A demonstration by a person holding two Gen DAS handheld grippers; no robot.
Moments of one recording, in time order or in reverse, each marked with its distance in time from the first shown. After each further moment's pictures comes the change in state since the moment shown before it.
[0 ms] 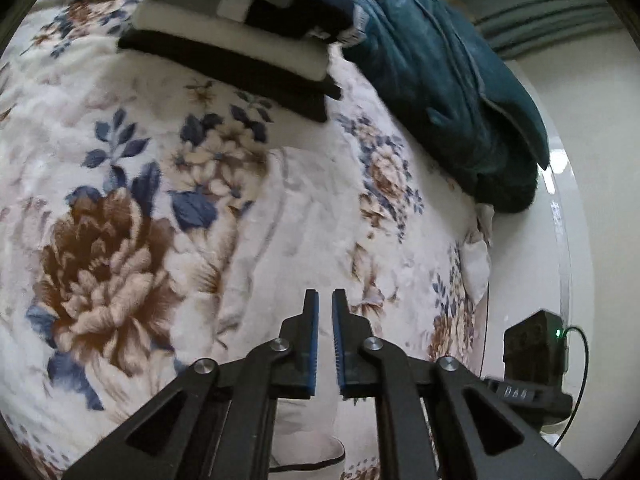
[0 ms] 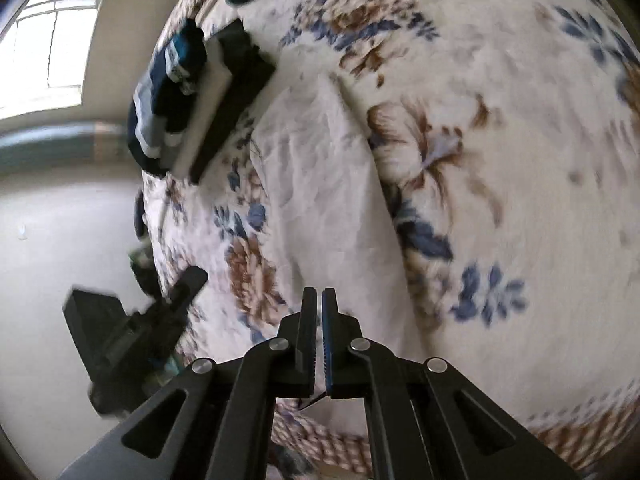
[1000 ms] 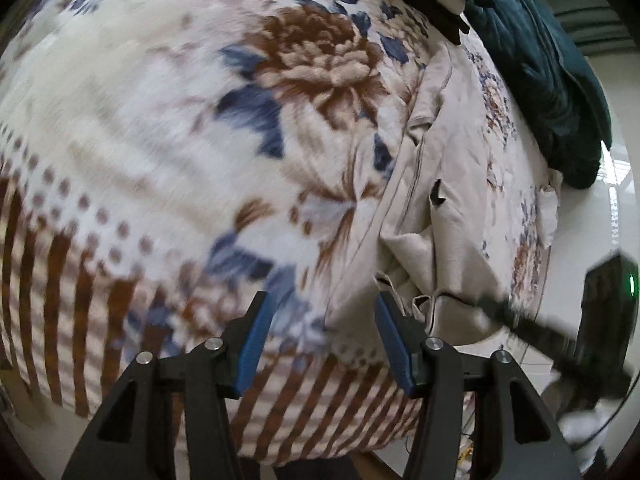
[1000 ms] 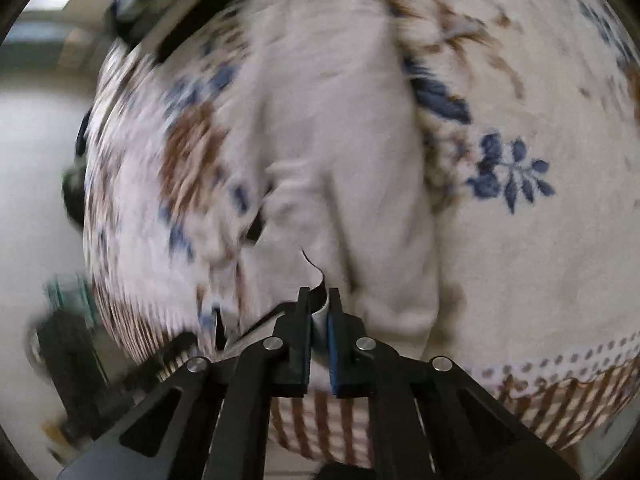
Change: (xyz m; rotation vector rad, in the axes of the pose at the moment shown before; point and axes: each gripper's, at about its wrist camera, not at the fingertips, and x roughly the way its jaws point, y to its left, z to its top) left arm -0.065 0.109 -0.179 -0.175 0.122 0.208; right arm 0.076 0.044 -0.153 -0.247 0.044 -0.284
